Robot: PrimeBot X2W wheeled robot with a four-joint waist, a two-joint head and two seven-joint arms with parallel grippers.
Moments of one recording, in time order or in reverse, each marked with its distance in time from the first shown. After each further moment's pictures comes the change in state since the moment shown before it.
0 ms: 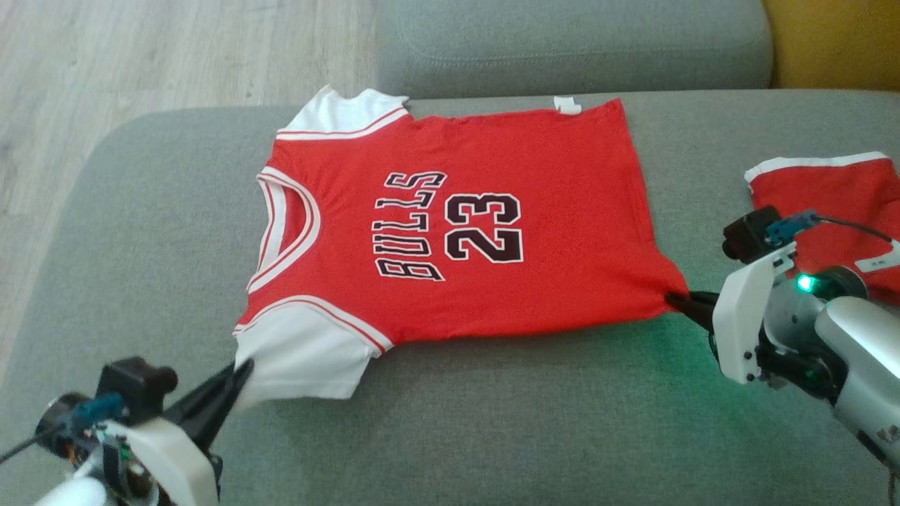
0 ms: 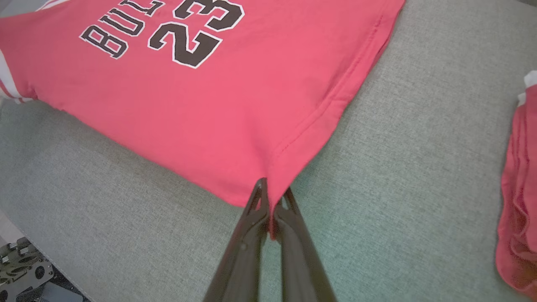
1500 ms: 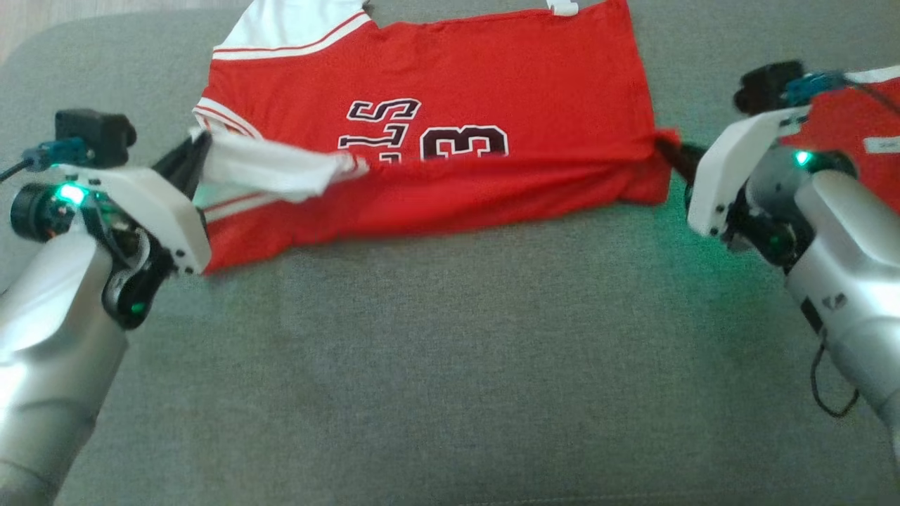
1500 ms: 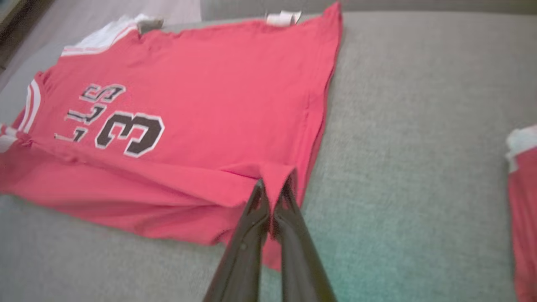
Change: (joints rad) left arm -0.665 -0.287 -0.019 0.673 -0.068 -0.108 0.040; right arm -0.269 0.256 -0.196 0.352 -0.054 0.000 -0.067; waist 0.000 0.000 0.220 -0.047
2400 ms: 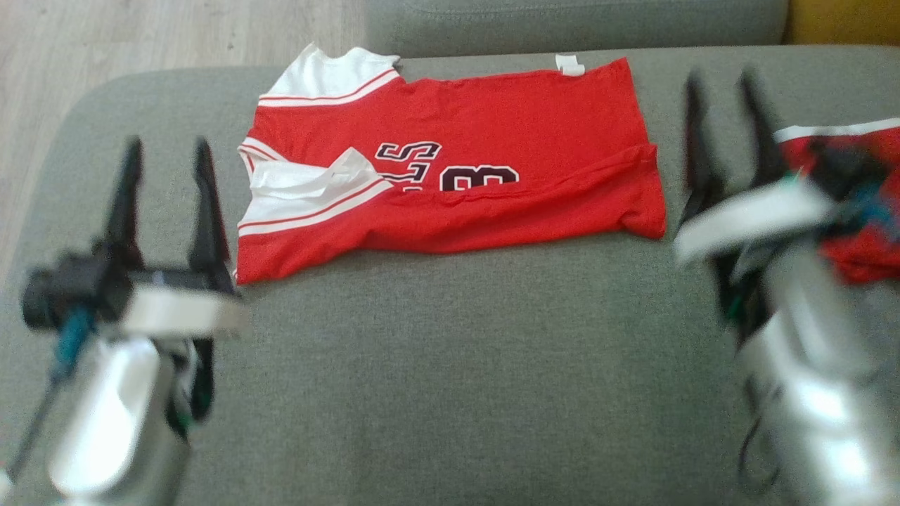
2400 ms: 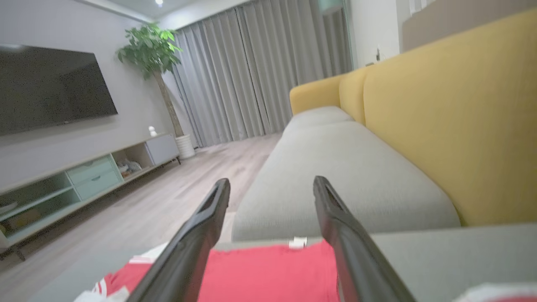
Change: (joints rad) left arm 0.365 -0.143 0.342 -0.381 0.331 0.246 -0.463; right arm 0.274 0.214 -0.568 -0.234 -0.465 0.000 -0.620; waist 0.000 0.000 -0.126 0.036
